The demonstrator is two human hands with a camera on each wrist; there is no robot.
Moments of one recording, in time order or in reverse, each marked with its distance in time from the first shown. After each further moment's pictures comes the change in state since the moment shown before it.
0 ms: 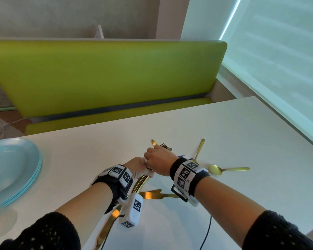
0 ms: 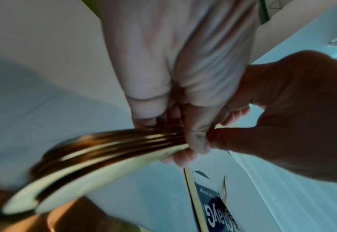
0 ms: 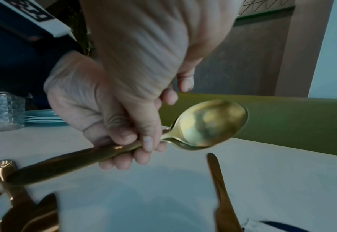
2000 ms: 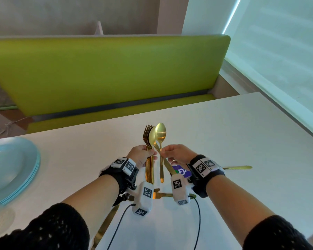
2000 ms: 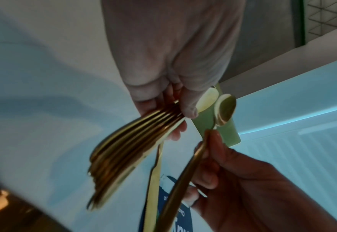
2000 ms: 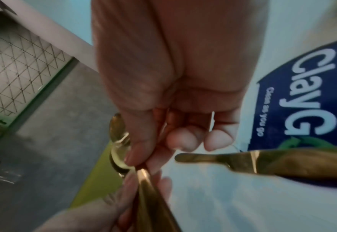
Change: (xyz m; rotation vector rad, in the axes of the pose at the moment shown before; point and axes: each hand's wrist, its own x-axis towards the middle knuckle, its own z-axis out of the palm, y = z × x) left_hand 0.035 0.015 0.008 -0.938 0.287 -0.169; right_hand -0.021 0.048 0.062 1.888 0.075 0.720
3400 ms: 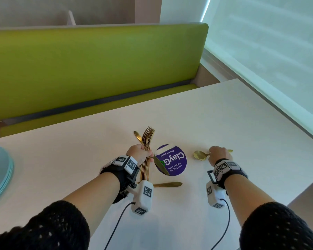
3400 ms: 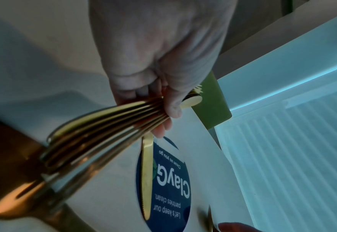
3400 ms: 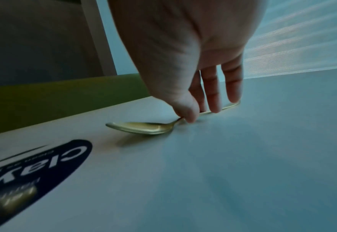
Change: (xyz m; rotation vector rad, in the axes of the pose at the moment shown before) left_hand -0.002 -0.014 0.042 0.274 -0.035 -0.017; right_hand -0.062 0.090 -0.109 -1.017 0.698 0.486
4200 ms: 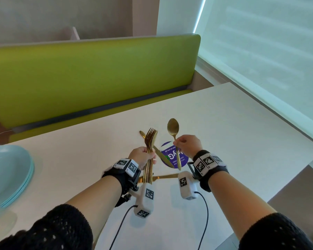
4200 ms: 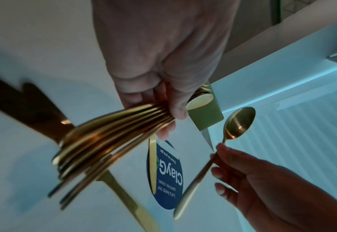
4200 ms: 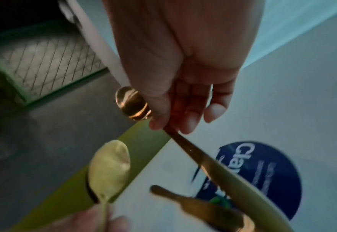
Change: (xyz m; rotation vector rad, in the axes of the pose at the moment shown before) left_hand -0.056 -0.010 -0.019 -0.054 -0.067 0.037; right_hand -0.086 -0.080 -0.029 0.821 -0.018 -0.268
